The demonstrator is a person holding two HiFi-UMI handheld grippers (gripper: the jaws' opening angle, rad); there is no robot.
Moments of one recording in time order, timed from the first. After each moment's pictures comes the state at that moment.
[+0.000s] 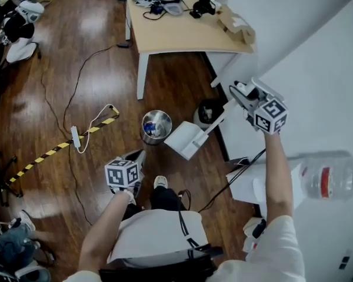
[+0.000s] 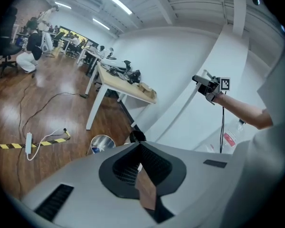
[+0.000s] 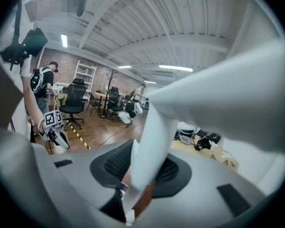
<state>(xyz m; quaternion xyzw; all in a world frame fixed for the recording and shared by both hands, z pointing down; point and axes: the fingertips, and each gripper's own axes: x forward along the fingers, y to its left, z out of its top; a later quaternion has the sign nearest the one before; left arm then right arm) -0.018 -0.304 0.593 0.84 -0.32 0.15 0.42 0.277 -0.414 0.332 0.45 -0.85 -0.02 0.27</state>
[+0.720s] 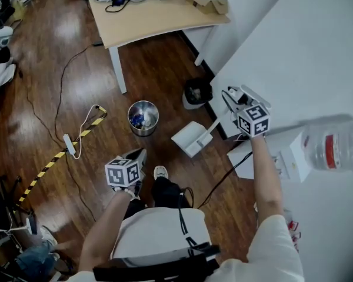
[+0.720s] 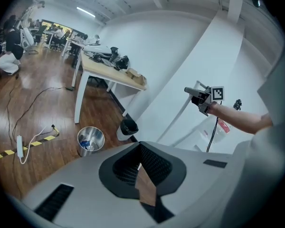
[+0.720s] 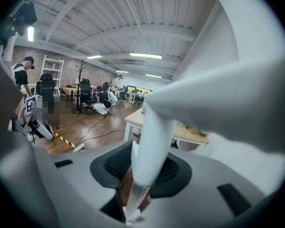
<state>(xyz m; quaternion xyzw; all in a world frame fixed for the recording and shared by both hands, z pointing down) 0.080 -0.261 0.608 0.85 -0.25 0.22 0.41 0.416 -0.323 0.445 0.60 -0.75 0.07 0.26</state>
